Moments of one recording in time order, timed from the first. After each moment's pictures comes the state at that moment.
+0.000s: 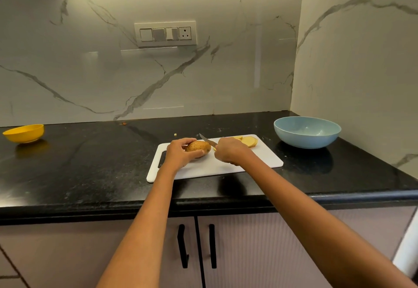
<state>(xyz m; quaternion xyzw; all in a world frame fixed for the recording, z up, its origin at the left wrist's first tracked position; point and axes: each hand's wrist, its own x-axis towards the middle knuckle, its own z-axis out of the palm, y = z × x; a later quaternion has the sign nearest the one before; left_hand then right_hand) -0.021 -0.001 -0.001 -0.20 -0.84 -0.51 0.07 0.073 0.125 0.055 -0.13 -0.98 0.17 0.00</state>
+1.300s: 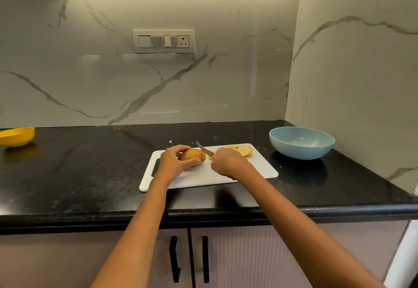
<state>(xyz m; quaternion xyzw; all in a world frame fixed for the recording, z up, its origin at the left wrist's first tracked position) -0.024 -0.001 -0.005 -0.21 -0.83 -0.51 0.09 0.084 0.126 0.054 -0.14 -0.98 0.16 0.03</state>
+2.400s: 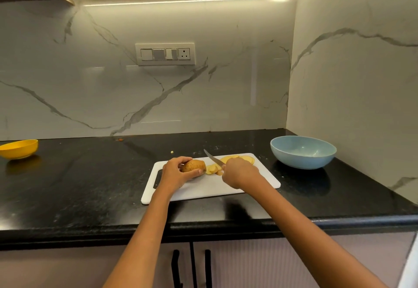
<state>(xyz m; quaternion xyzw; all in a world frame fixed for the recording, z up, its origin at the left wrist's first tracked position) -0.021 -0.002 -0.004 -0.21 -0.84 -0.50 0.08 0.094 0.140 0.056 -0.14 -0.98 0.13 0.04</state>
